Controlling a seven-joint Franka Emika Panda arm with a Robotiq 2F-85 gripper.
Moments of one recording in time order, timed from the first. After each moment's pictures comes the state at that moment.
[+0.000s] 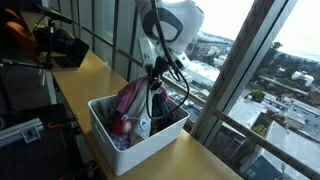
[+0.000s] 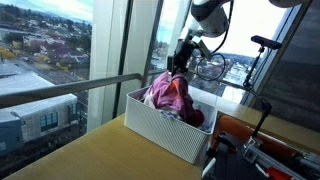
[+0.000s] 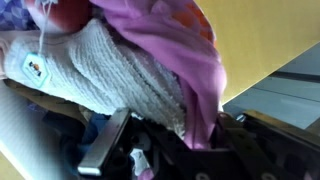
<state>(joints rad) -0.16 0.36 0.04 -1.77 0.41 2.02 -0.03</state>
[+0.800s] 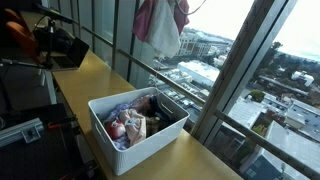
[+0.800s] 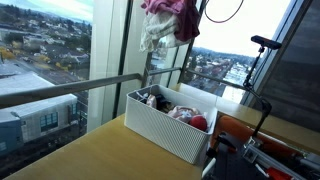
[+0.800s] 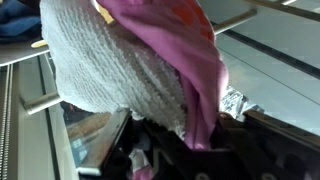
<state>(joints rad) -0.08 0.08 0.04 -1.46 0.51 1.89 -0.02</state>
